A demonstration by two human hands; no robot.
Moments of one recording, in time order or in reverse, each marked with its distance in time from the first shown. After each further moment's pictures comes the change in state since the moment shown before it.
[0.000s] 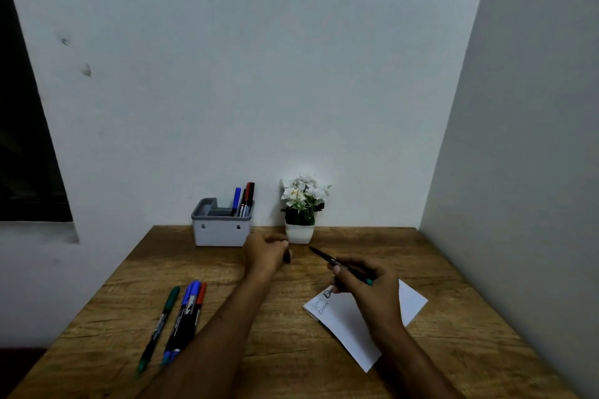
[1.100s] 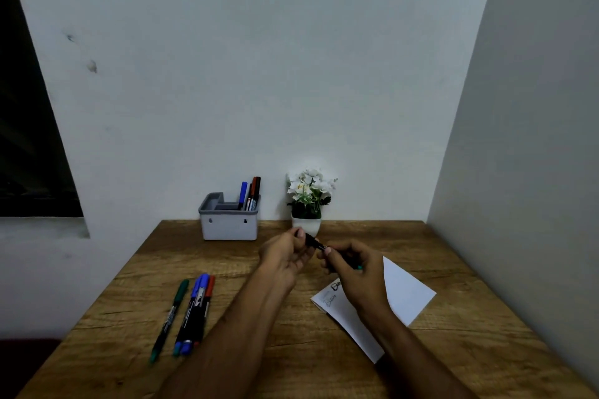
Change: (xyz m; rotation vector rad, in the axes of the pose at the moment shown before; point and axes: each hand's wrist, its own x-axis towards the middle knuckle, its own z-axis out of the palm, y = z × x) left_hand -0.020 0.012 0.008 -0.678 -0.244 -0.468; right_hand 0.014 0.009 0.028 -0.048 -0.050 -0.100
